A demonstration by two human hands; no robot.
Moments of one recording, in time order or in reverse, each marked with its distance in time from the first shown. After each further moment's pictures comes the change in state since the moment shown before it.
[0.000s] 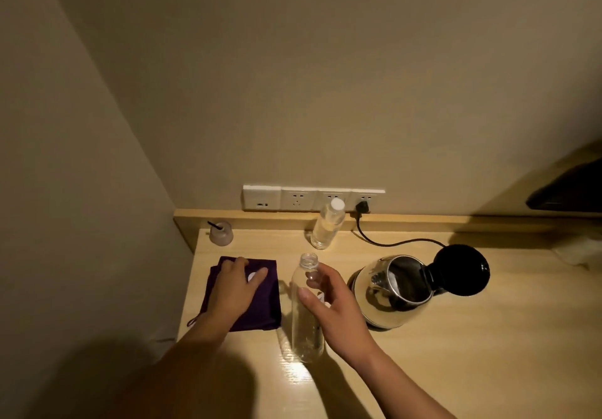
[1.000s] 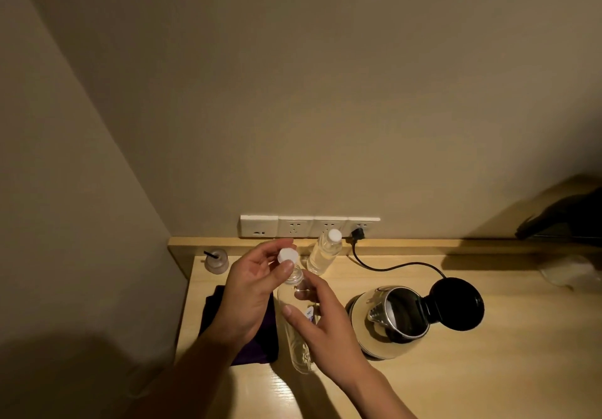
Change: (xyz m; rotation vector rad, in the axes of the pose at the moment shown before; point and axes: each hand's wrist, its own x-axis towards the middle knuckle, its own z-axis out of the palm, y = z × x) left_hand -0.061 0.129 -0.104 -1.294 -0.169 0.292; right_hand 0.015 -0.055 0.009 -0.122 0.034 -0.133
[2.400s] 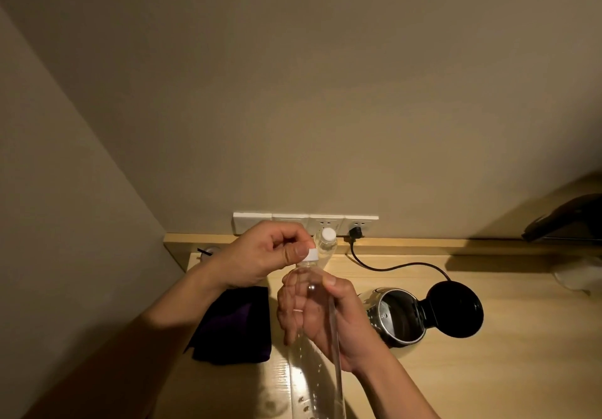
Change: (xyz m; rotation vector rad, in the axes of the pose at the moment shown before) left_hand 0.053 0.044 0.025 0.574 -0.602 0.037; right_hand 0.022 -0.028 -0.035 1.010 -0.472 0.101
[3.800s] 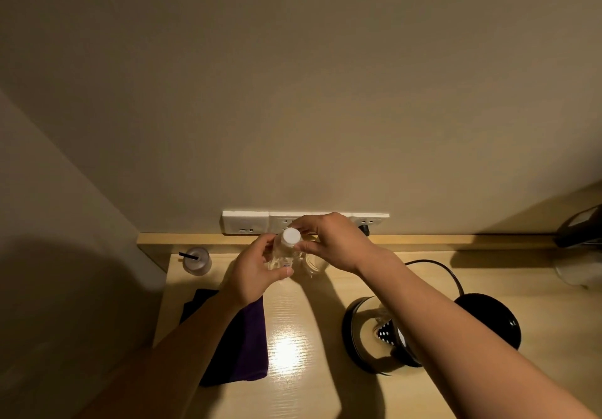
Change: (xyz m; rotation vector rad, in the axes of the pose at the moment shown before) left_hand 0.028 -0.194 -0.006 0.187 0.391 -0.361; right_hand 0.134 -0.048 -0.094 -1.815 0.063 0.073
